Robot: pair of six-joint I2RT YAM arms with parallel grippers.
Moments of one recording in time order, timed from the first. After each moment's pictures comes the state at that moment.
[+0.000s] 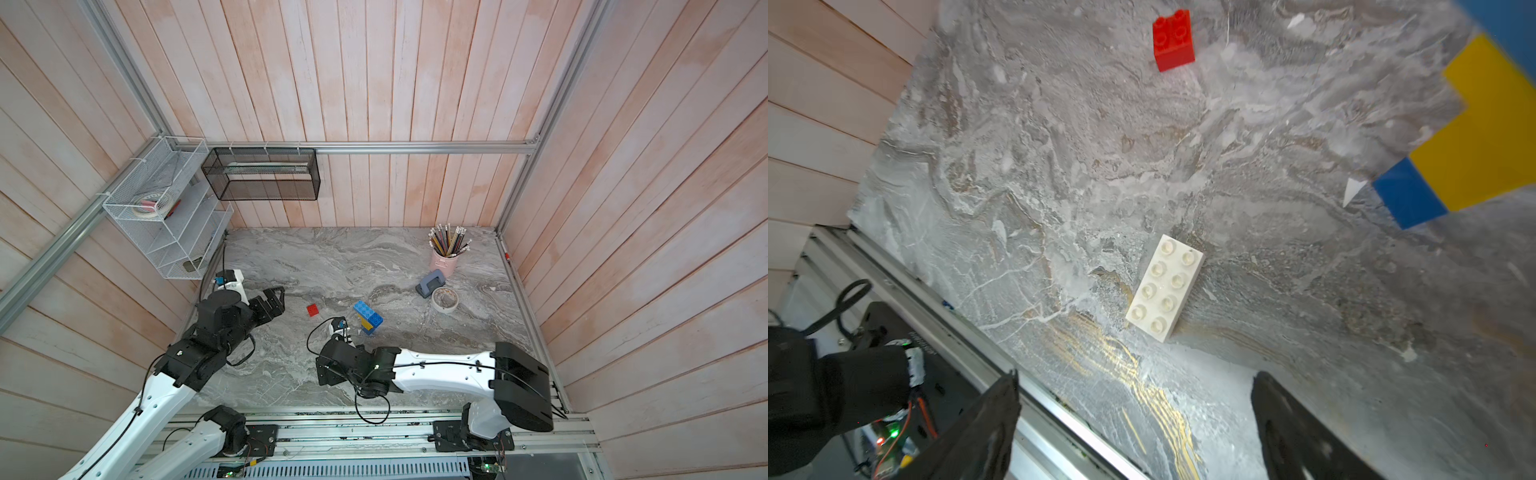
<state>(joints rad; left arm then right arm) -0.41 0.77 0.82 -0.49 -0.22 -0.61 1.31 1.56 0.99 -0.33 0.27 0.89</state>
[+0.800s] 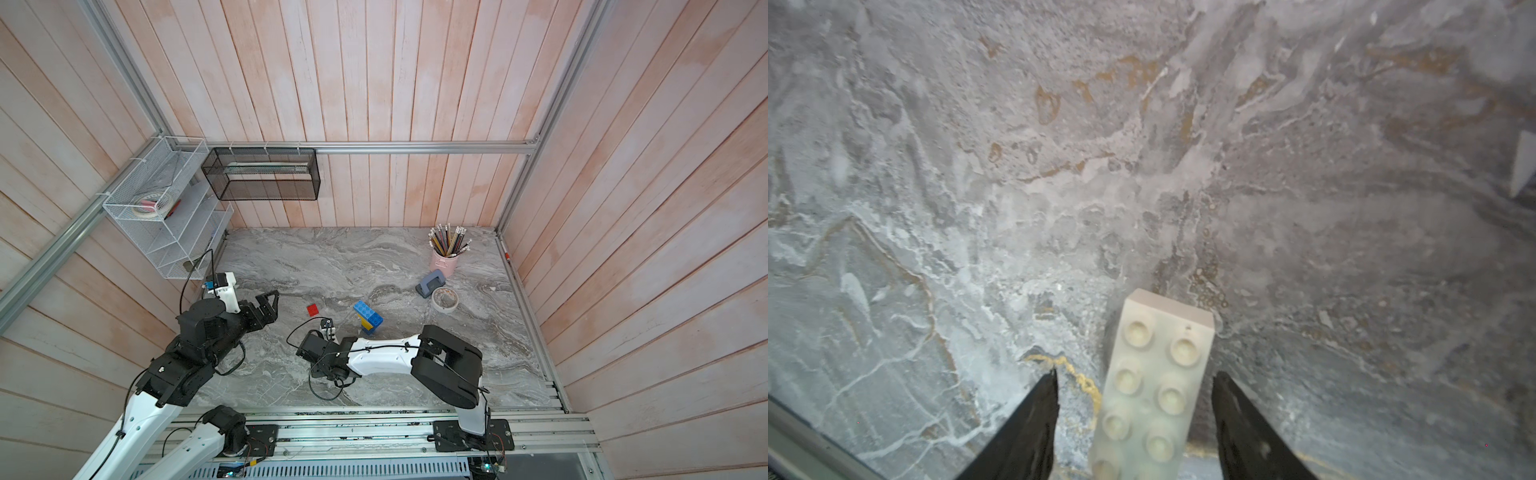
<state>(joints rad) -0.41 0.68 0.81 -0.54 -0.18 -0.53 1.26 1.91 1.21 -0.39 0.22 0.97</state>
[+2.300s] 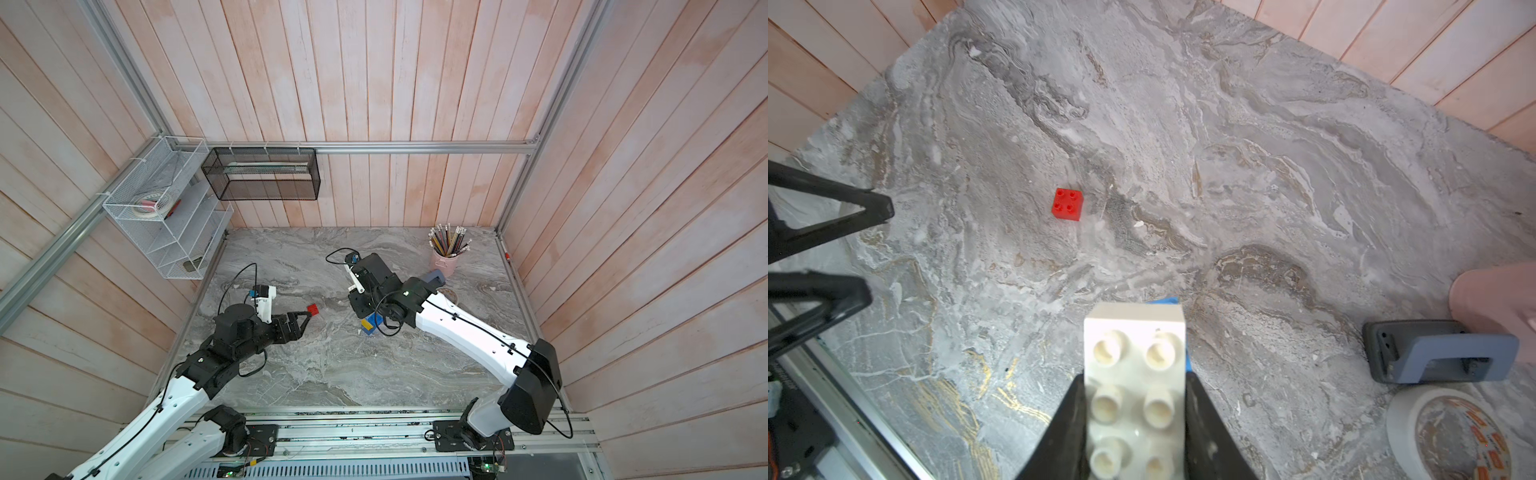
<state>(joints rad) -0.45 0.79 0.56 -0.27 0.17 -0.52 0.87 1.50 1.38 -0.71 0.10 0.15</state>
